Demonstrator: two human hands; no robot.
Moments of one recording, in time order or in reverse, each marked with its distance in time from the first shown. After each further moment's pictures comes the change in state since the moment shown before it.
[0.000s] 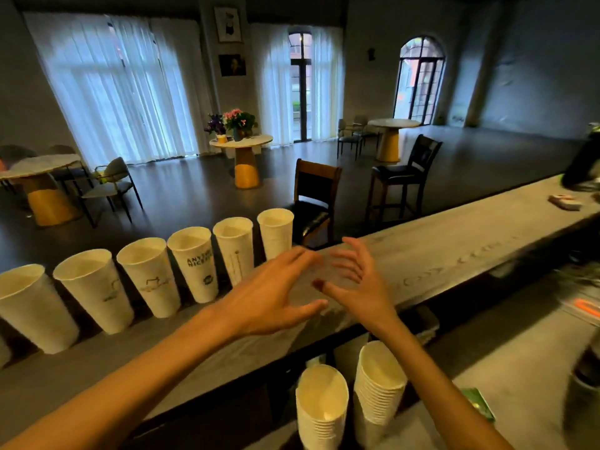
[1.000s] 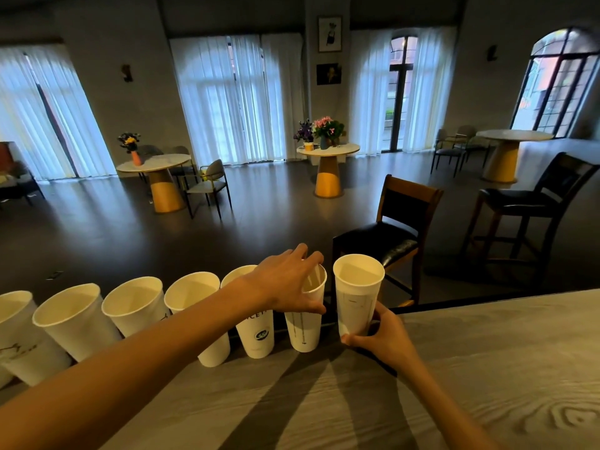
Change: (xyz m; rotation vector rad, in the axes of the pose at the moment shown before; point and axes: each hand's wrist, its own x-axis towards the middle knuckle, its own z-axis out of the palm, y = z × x) left_hand 0.081 -0.206 -0.016 0.383 -0.201 -0.457; right_hand 0.168 0.142 0.105 -0.245 -0.337 0.147
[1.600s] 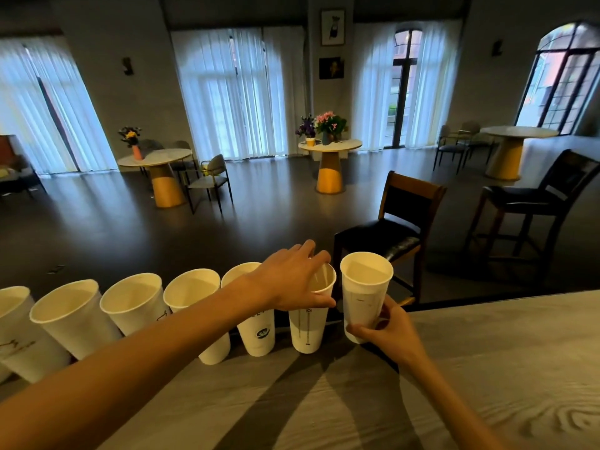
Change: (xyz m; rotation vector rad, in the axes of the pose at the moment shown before) left_hand 0.003 0.004 0.000 0.004 0.062 0.041; right_hand 0.001 -0.002 -0.006 0.078 0.068 0.001
